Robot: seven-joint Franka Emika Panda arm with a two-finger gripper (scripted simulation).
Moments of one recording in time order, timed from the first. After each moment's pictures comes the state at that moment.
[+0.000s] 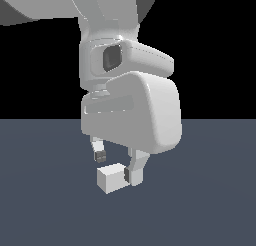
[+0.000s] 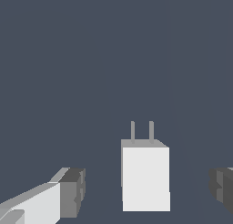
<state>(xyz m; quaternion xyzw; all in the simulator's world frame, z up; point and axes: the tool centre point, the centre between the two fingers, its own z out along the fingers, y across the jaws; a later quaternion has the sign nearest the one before) -0.108 0.022 0.032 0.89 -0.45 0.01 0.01</state>
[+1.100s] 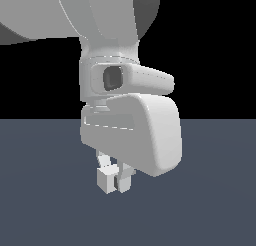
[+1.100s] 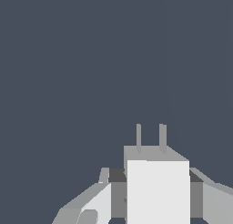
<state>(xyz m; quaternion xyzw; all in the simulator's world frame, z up) -0.108 0.021 0.012 0.90 -0.44 0.01 0.01</state>
